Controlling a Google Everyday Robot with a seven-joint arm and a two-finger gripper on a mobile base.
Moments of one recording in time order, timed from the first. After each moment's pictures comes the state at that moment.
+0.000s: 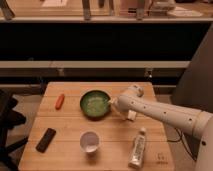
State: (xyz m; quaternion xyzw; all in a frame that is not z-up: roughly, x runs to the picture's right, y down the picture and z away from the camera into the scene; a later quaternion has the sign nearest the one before) arm 0.090 0.140 0.896 -0.15 -0.15 -0.33 0.92
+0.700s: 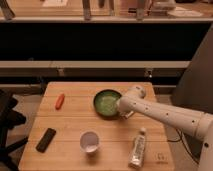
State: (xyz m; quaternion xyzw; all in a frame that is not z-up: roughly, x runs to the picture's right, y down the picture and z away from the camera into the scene) arm 0.106 0.146 0.895 -0.15 -0.15 -0.33 0.92
